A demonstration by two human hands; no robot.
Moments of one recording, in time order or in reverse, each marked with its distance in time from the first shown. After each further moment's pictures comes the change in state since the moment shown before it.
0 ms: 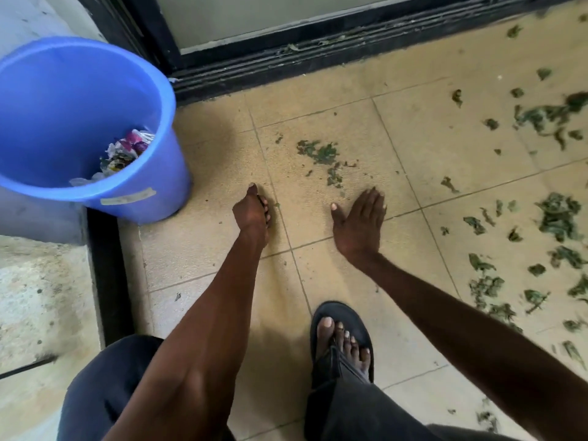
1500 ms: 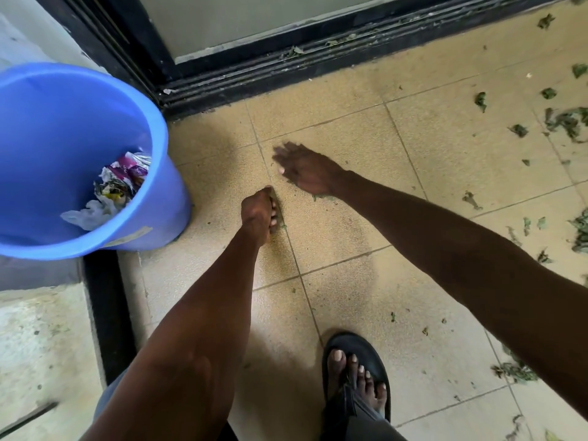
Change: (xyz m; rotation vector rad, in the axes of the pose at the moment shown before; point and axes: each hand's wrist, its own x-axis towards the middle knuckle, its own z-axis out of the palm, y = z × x) left_hand 0.048 0.033 0.031 0.309 -0.098 -0.077; right_hand 0.166 -0.110 -0.015 -0.084 -0.385 -0.908
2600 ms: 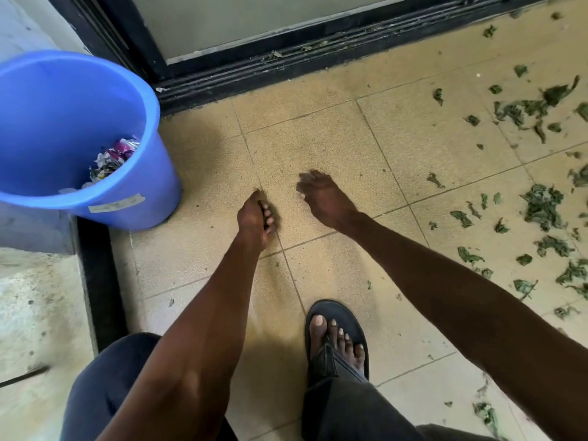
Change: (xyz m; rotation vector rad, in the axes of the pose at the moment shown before) left_hand -0.044 -0.054 -0.002 -0.340 -0.158 0.005; right_hand -0.120 -0.016 0.058 0.003 0.323 0.136
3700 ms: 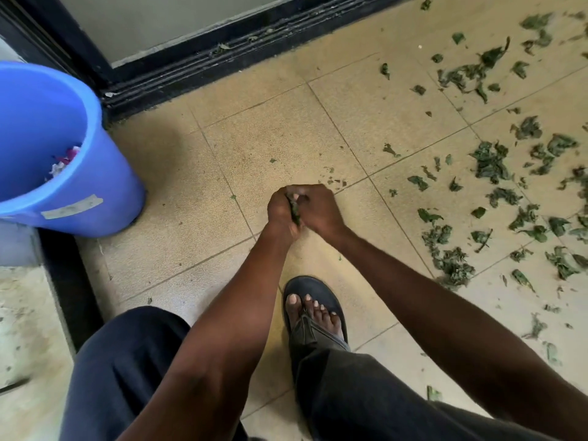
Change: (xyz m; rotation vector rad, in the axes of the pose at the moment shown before) left_hand -0.061 -0.071 0.087 -0.067 -0.209 -0.126; right_hand -0.088 -0.073 -0.066 0.714 0.269 0.635
